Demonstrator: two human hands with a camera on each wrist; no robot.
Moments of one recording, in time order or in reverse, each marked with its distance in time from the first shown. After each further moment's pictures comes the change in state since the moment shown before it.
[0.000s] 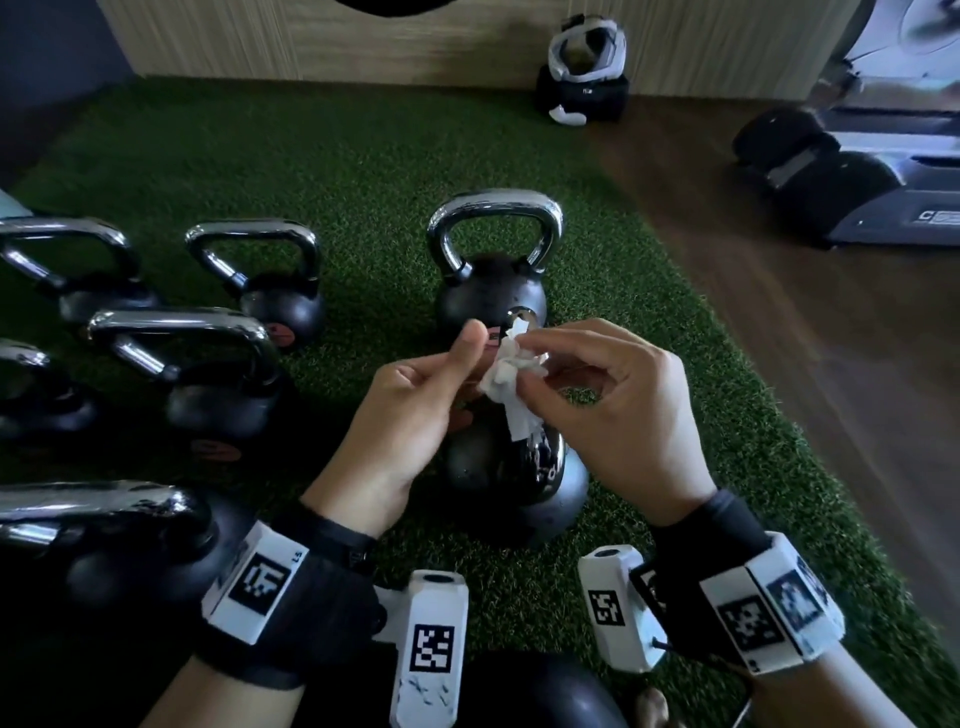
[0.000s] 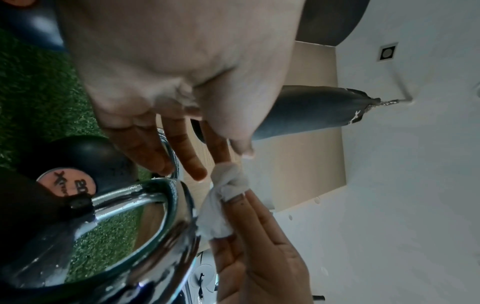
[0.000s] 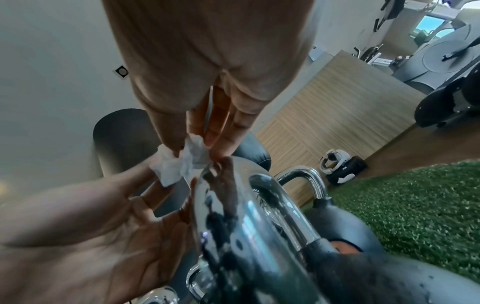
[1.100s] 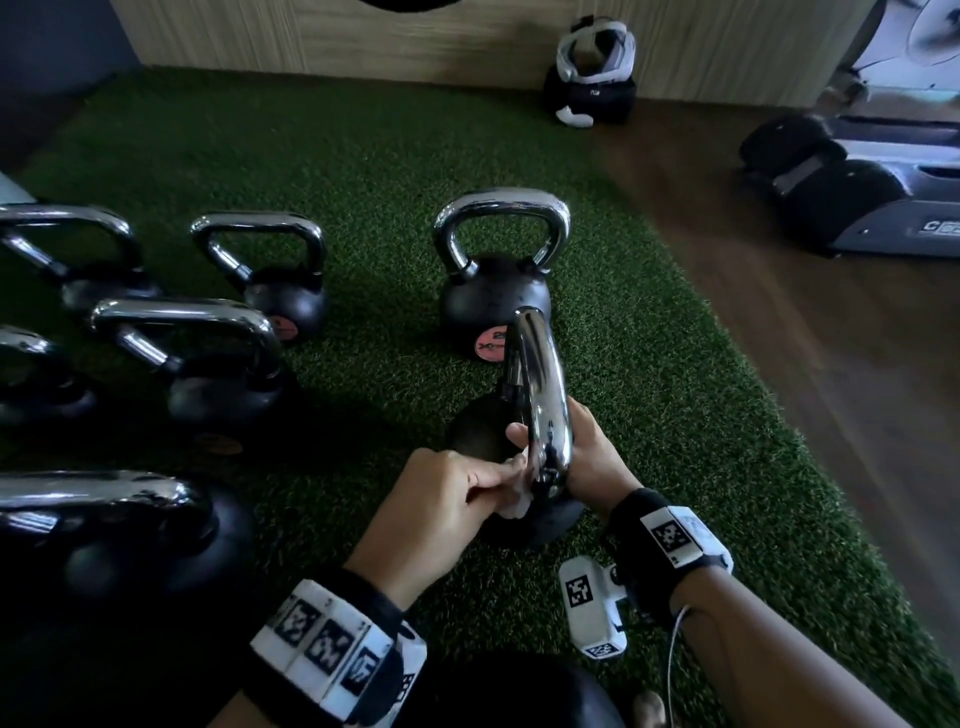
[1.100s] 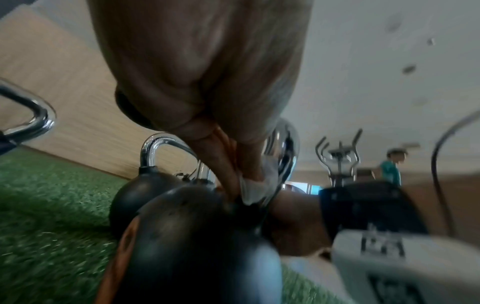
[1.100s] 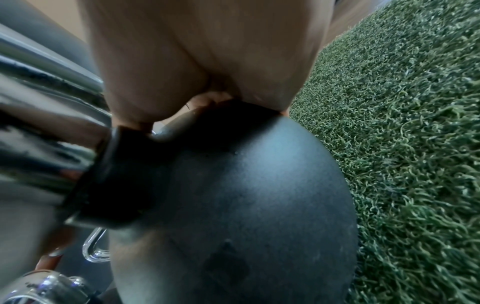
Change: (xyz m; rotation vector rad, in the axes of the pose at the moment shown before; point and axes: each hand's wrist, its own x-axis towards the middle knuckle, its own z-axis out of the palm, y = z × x) left_hand -0.024 -0.070 -0.005 0.560 -0.148 0.256; right_hand -0.031 0.235 0.065 -0.006 -0.254 0.529
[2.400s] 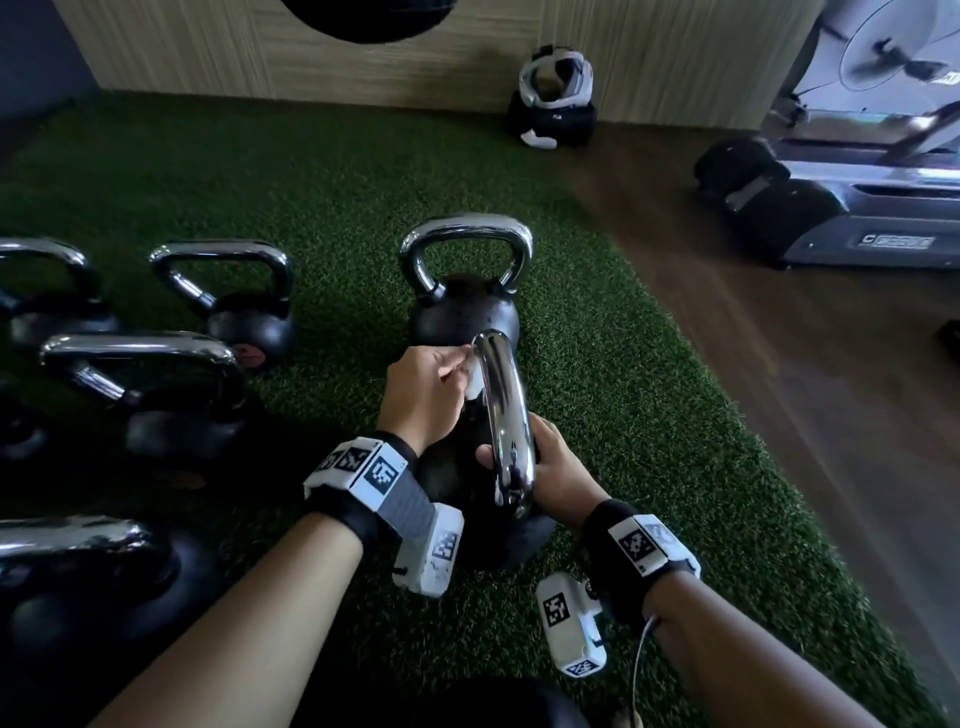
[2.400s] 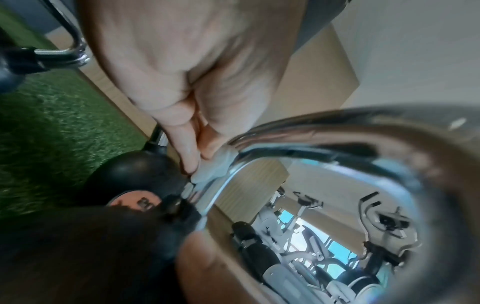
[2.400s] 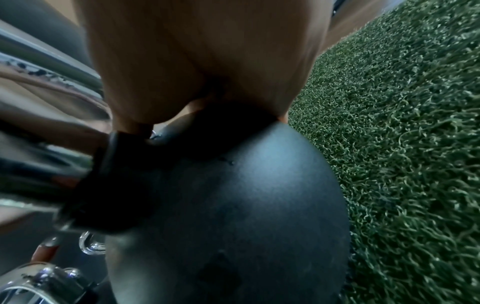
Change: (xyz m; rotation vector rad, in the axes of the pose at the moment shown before) left_hand 0.122 -0.009 -0.010 0.056 0.234 -0.105; right_hand -0.023 -0.039 -0.009 -0.097 0.013 -0.030
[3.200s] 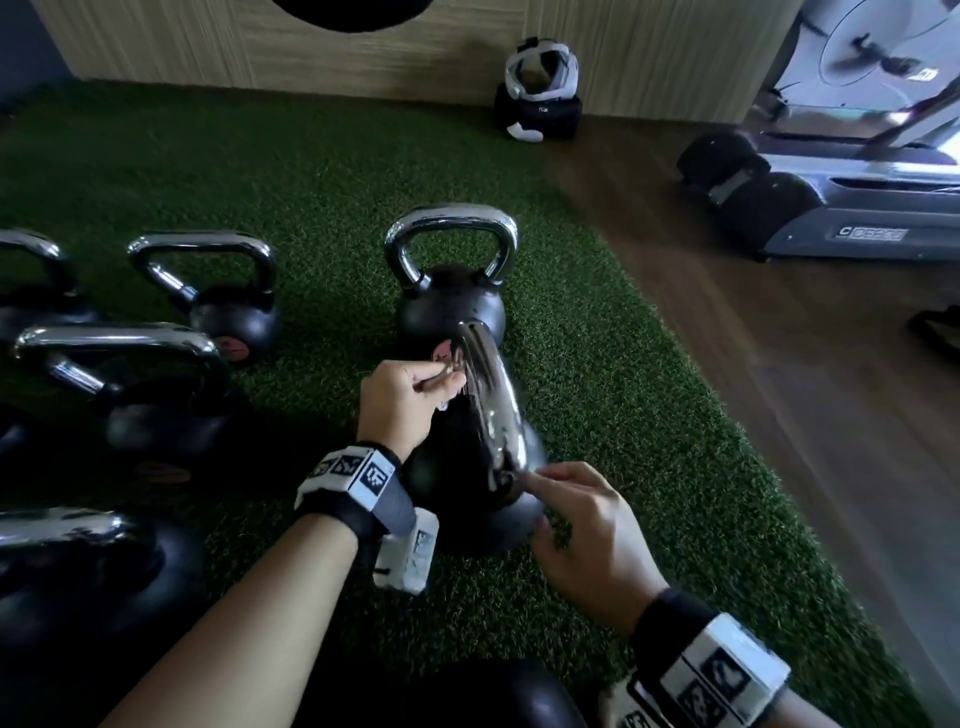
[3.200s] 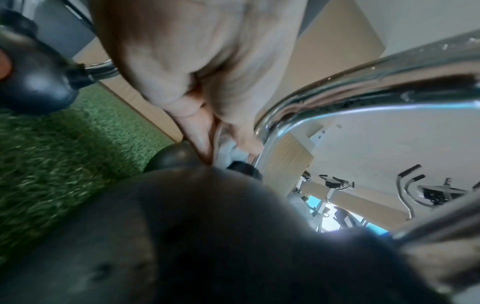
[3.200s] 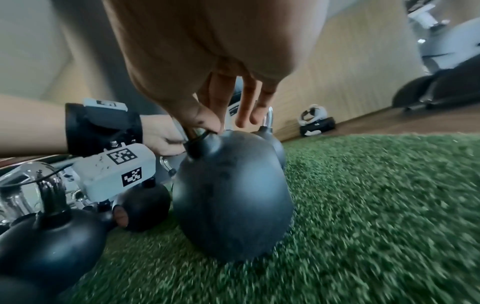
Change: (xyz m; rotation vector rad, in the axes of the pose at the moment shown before) left_hand -0.006 -0.035 0.012 0.023 0.124 0.042; right_hand -0.129 -0.062 -0.046 -0.379 0.183 -0.363
